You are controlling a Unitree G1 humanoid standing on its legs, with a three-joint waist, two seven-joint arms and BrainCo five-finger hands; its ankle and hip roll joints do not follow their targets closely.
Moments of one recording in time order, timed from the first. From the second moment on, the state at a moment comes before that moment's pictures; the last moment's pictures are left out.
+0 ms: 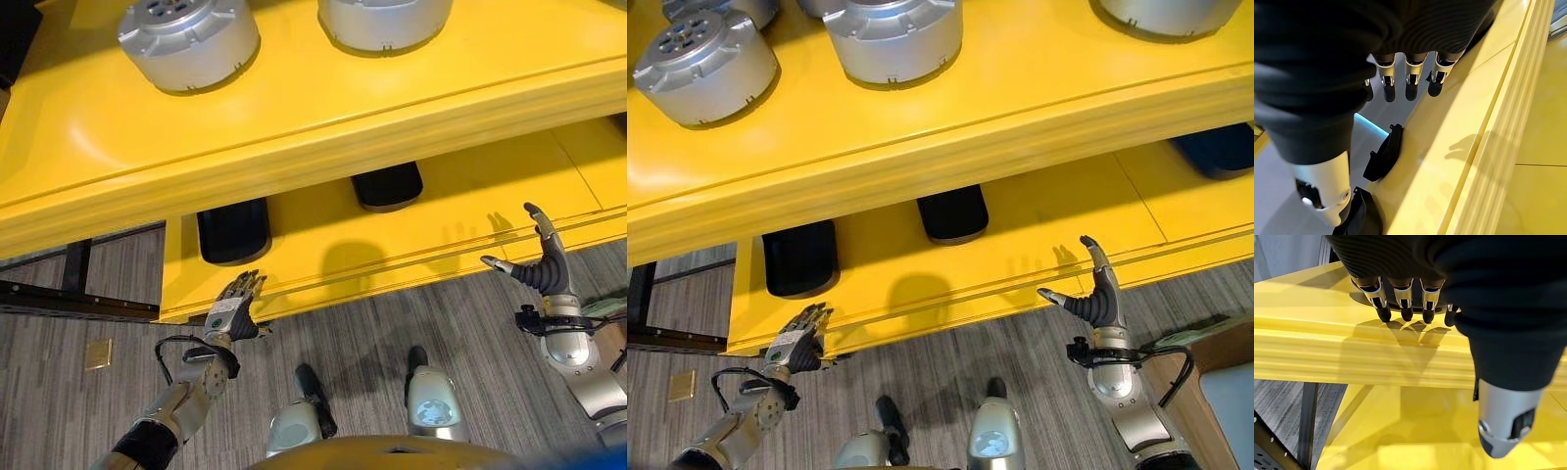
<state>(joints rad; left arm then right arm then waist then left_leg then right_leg) 0.07 0.60 -0.44 0.34 0.58 0.01 0.39 0.12 -0.68 0.11 0.06 -0.02 -0.25 -0.47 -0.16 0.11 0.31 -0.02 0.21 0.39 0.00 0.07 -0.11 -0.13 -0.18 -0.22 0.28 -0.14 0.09</state>
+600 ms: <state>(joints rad) 0.03 0.55 -0.43 0.44 0.58 0.03 0.44 0.13 -0.68 0.09 0.06 -0.02 -0.23 -0.44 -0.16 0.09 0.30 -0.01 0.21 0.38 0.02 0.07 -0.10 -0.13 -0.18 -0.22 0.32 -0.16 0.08</state>
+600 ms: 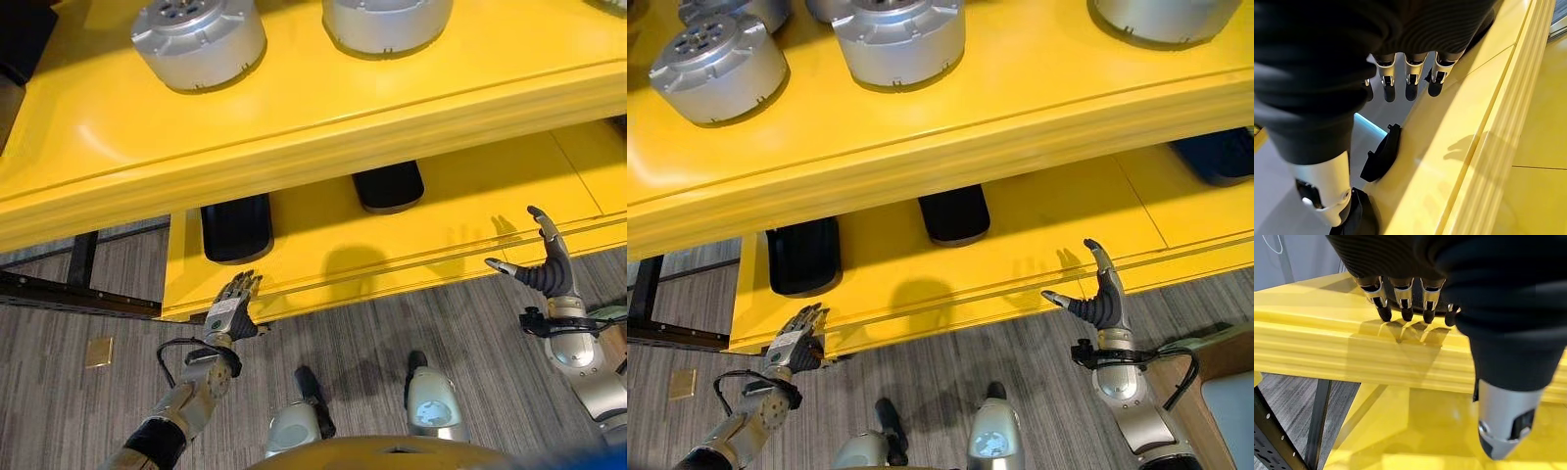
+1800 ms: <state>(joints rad) 0.04 0.54 -0.43 0.46 0.48 0.10 0.24 0.22 -0.72 0.05 0.01 -0.02 -0.18 -0.27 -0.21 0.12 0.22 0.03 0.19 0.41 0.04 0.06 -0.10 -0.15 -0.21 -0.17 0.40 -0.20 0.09</state>
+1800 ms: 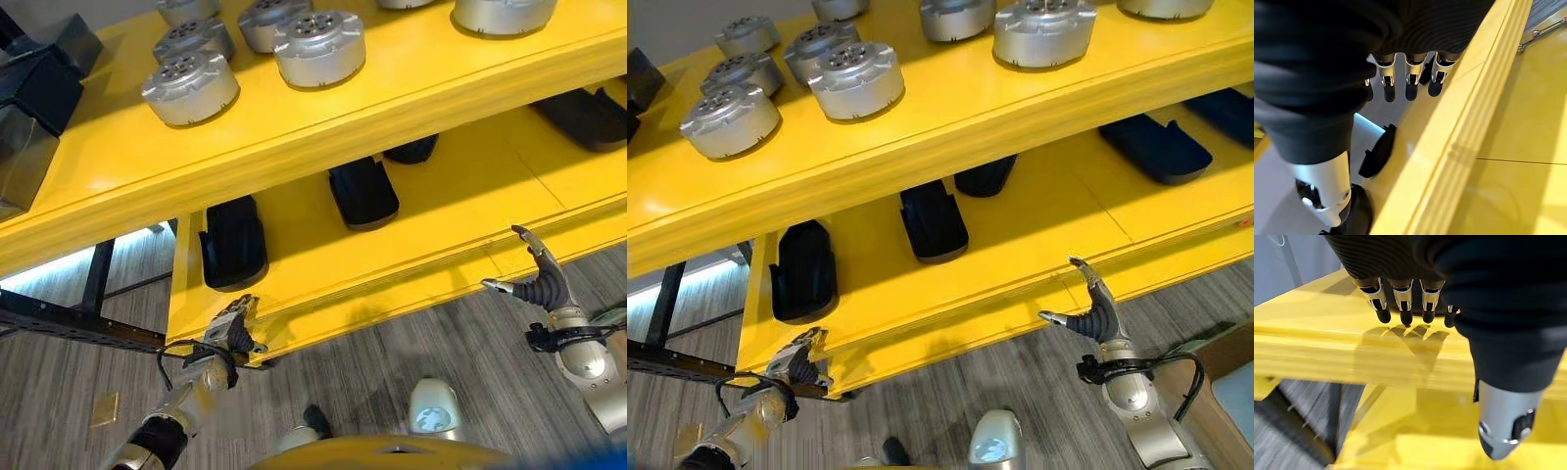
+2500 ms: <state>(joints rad) 0.14 0.68 -0.27 0.06 0.50 -0.04 0.33 0.26 -0.72 0.04 -0.02 -0.02 -0.20 -0.32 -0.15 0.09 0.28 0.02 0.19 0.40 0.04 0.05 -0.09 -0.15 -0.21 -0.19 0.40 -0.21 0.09</state>
